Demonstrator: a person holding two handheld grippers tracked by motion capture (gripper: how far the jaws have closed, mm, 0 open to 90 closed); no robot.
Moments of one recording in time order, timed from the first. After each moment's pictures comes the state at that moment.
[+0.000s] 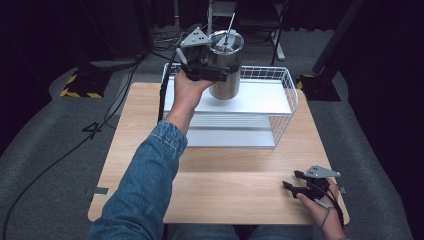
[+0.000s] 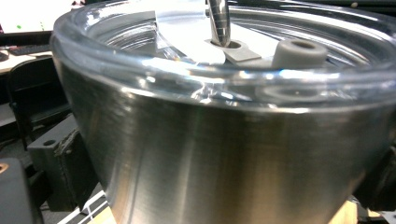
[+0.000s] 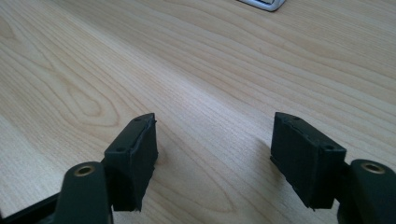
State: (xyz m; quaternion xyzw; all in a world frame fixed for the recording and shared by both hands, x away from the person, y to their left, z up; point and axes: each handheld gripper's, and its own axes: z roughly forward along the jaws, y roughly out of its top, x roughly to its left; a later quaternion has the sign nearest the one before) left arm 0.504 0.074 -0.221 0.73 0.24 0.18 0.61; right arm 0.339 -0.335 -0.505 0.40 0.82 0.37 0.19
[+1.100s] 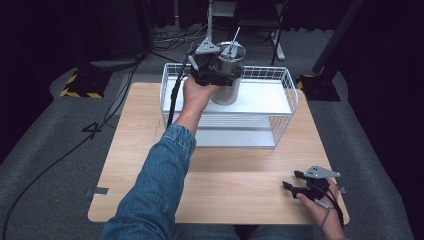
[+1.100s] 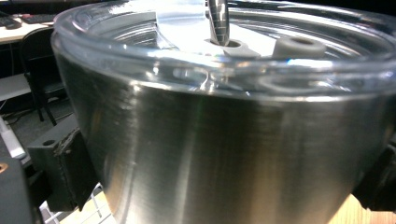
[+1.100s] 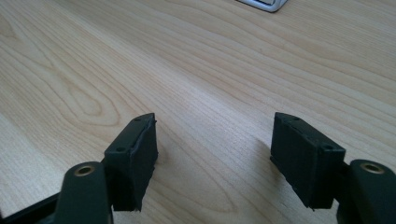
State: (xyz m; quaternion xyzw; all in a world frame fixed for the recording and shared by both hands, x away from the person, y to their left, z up) left arm 0.529 0.056 -0.257 0.74 0.28 0.19 0.58; right arm 0.339 -0.334 -0.504 0.40 0.82 0.37 0.19
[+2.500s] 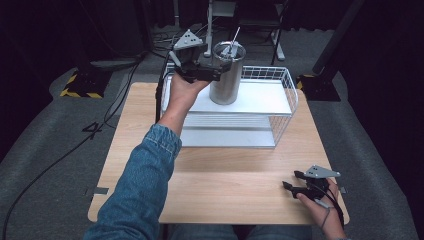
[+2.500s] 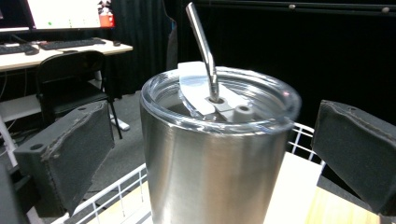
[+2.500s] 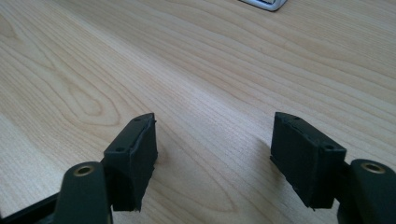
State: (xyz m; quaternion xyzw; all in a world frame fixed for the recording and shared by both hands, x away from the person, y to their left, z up) left arm 0.503 0.092 -0.229 0.71 0.27 0.20 0.61; right arm 0.339 -0.335 -0.505 0.40 0.82 0.37 0.19
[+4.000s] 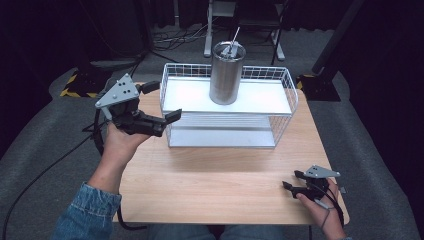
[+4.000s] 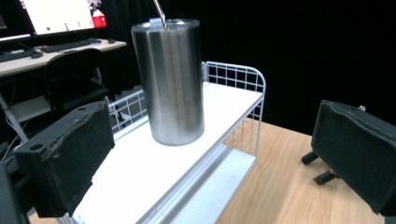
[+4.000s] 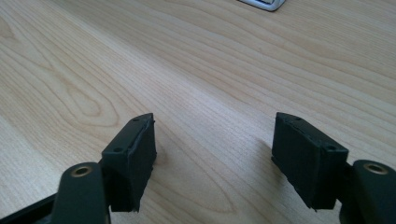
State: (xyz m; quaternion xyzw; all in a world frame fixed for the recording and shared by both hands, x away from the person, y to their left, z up) left arm 0.361 0.201 -0.247 0.74 0.23 0.22 0.60; right arm 0.339 -0.335 -0.505 0.40 0.82 0.37 0.19
